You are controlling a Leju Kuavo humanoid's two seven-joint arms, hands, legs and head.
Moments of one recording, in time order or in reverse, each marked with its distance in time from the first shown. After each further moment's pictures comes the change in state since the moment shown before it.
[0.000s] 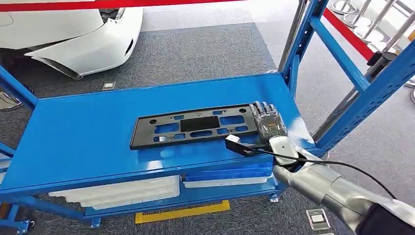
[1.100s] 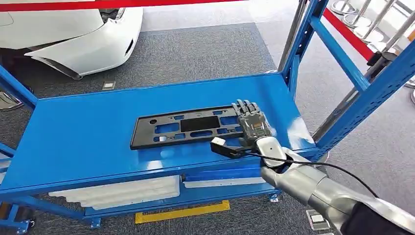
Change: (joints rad) left arm 0.004 0.000 0.000 0.000 -0.003 -0.018 -0.016; right arm 0.000 0.103 -0.003 0.048 0.037 -0.095 -0.088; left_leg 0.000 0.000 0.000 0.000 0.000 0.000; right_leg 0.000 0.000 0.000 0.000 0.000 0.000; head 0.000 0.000
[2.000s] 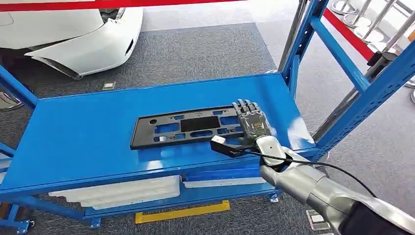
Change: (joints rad) left arm 0.000 0.000 0.000 0.000 0.001 -0.001 -0.001; right arm -0.001 0.019 -0.015 0.023 -0.015 -0.003 -0.008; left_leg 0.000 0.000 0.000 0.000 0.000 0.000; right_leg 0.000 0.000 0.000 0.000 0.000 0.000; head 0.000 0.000
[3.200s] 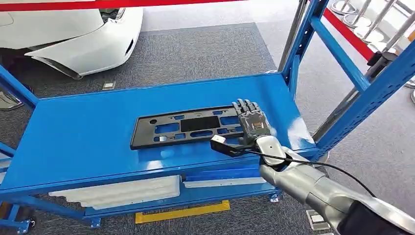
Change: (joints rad) left arm 0.000 0.000 0.000 0.000 0.002 -0.001 0.001; right arm -0.003 0.009 0.000 0.022 -0.011 -0.024 -0.014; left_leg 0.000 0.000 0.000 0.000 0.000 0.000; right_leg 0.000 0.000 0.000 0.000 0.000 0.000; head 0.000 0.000
